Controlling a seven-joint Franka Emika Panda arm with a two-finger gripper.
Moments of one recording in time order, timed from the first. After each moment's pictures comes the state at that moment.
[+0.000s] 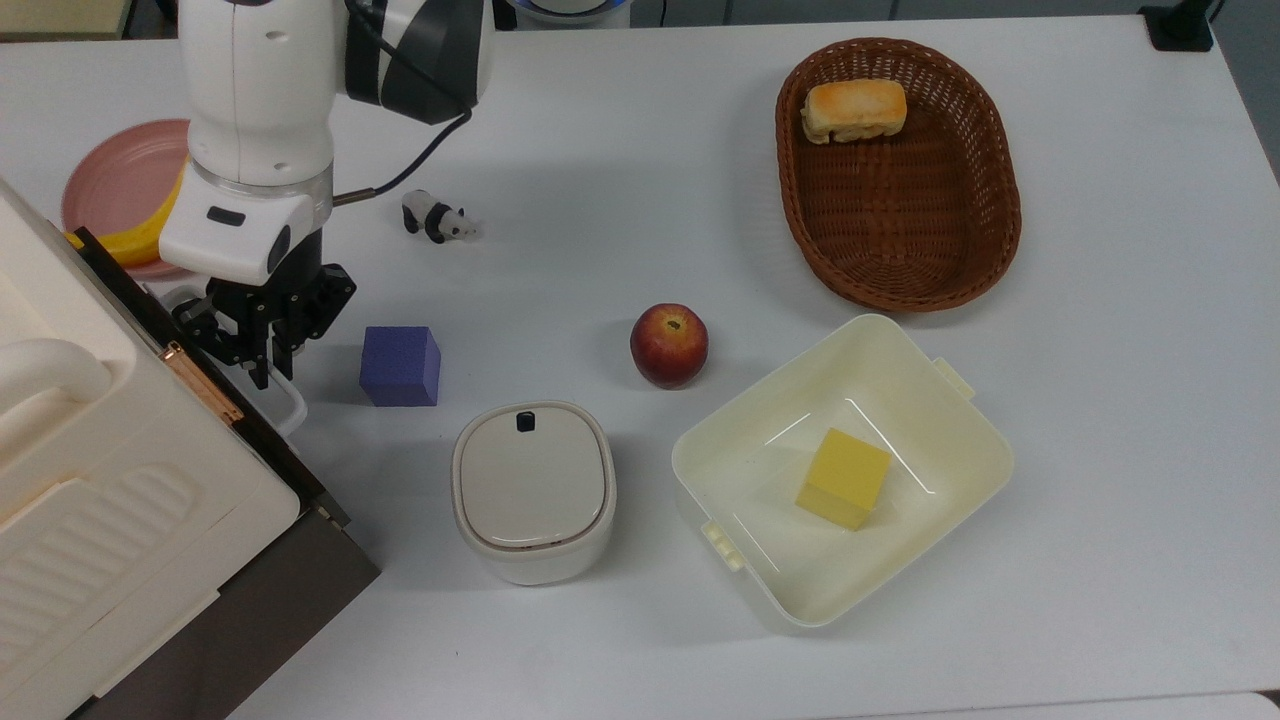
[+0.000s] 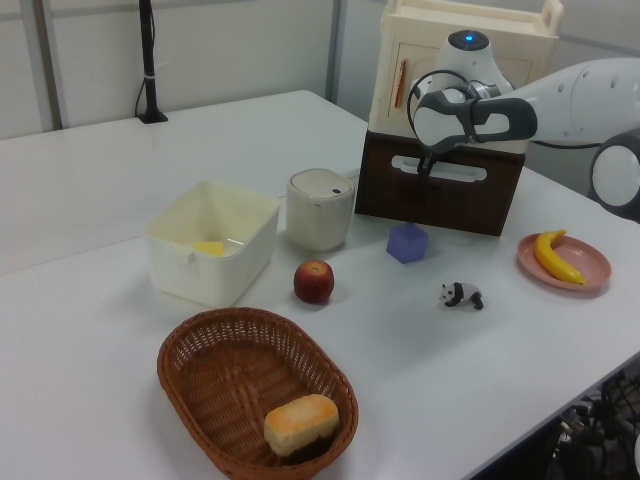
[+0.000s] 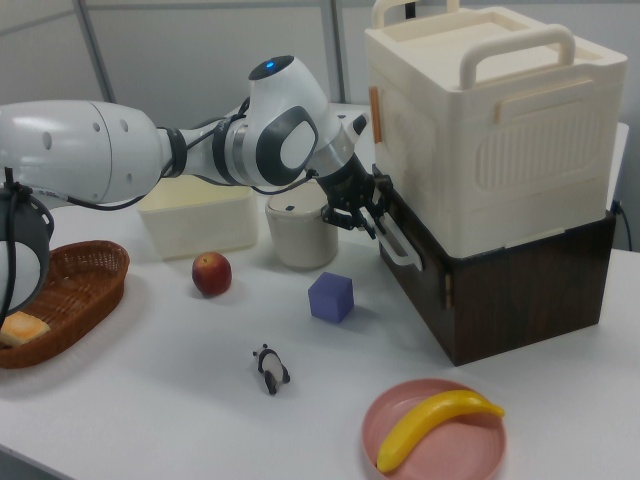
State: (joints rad) arm -0.21 0.47 -0.01 -1.50 -0.24 2.34 -0.73
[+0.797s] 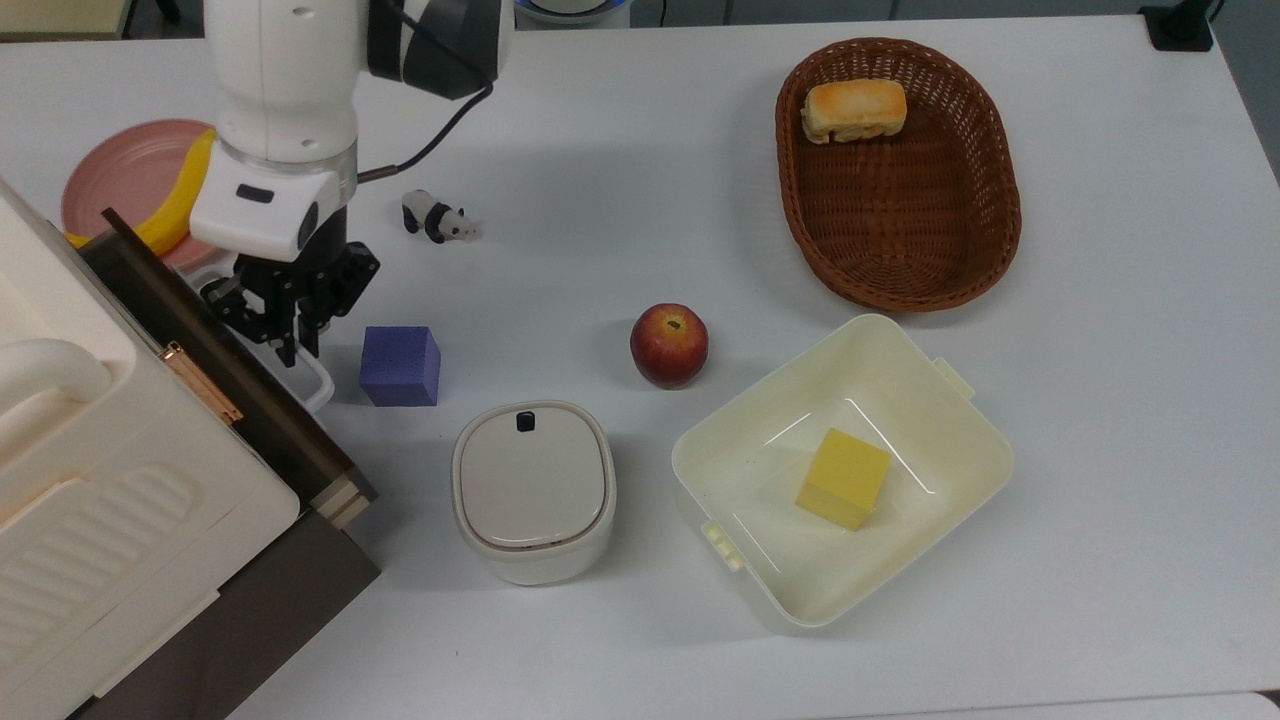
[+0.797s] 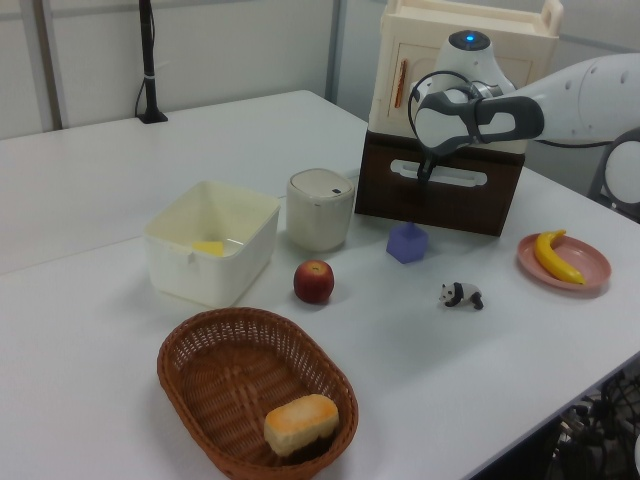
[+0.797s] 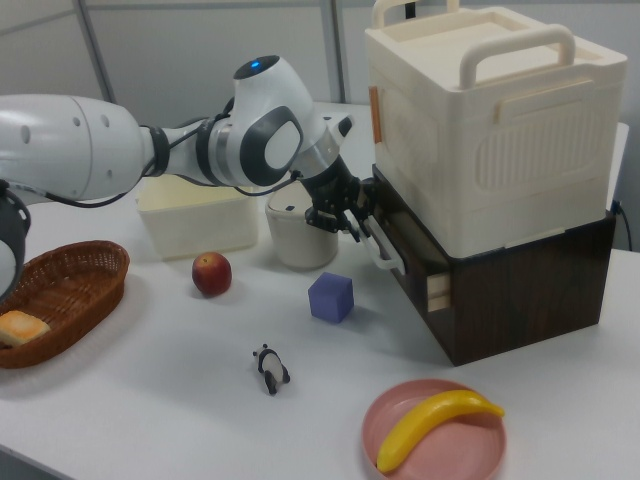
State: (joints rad) arm -0.21 0.40 0.01 -1.59 -0.24 2.34 -0.72
